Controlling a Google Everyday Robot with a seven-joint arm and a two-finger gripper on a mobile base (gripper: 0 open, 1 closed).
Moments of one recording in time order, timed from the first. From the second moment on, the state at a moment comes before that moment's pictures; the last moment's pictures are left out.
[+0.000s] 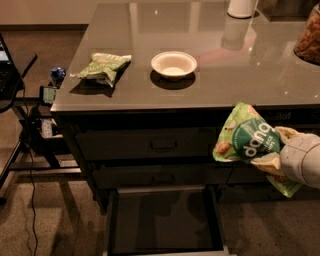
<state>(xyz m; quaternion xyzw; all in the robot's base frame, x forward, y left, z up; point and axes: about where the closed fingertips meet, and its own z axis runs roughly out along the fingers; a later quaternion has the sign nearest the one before) 0.470 -0.292 0.813 -0.41 0.79 -0.18 0.42</state>
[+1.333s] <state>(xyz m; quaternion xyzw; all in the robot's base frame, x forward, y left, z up) 0.548 -0.285 0.877 -0.41 0.77 -0.17 0.46</state>
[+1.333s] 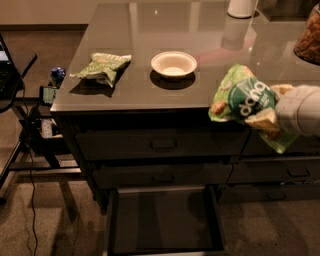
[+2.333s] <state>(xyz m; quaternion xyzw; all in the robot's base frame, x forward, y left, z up) 0.632 -0.283 0.908 -0.40 0.79 -0.11 0.45</state>
